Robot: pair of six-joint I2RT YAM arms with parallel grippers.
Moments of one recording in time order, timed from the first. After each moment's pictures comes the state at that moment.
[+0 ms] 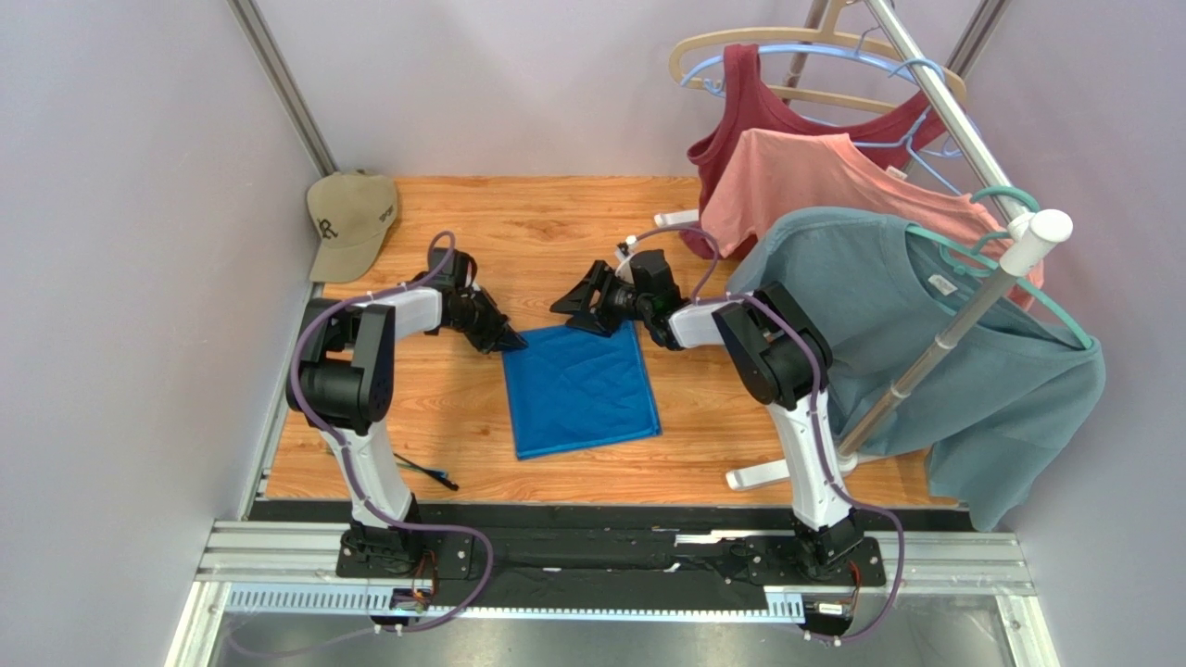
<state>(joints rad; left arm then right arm) -0.14 1.89 1.07 -0.30 0.43 -0.86 0.53 2.27 1.32 0.54 -0.55 1.11</state>
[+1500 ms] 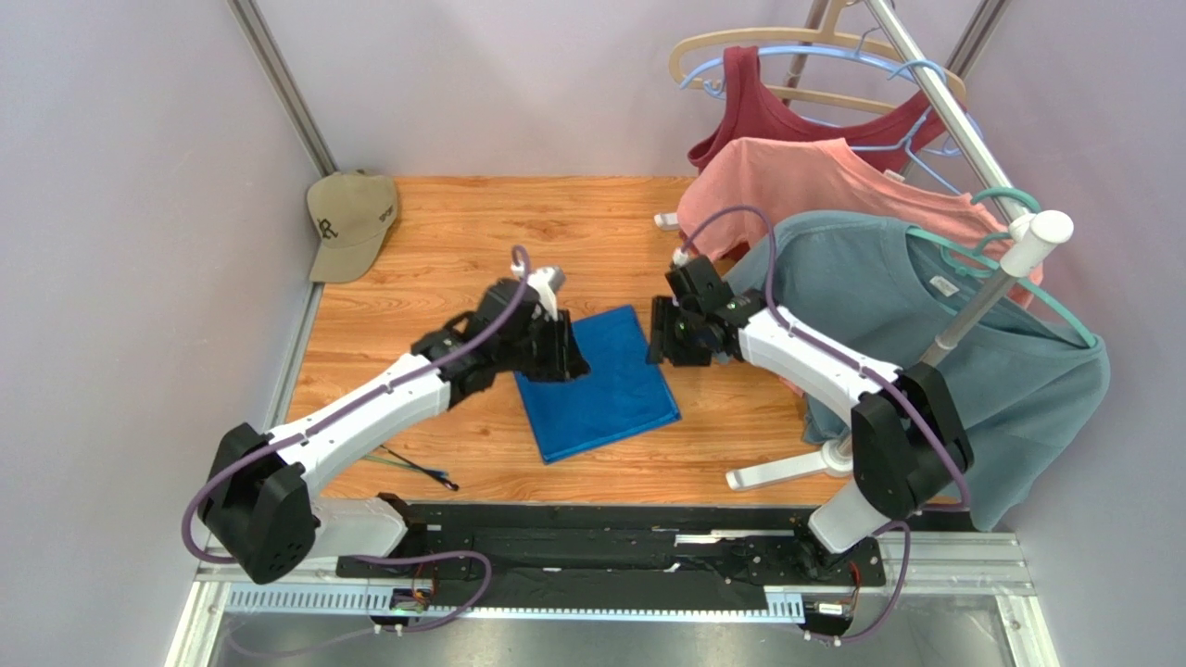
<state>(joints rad) -0.64 1.28 0.94 -0.35 0.17 -0.60 0.57 1.59 1.16 -0.53 -0.03 0.59</state>
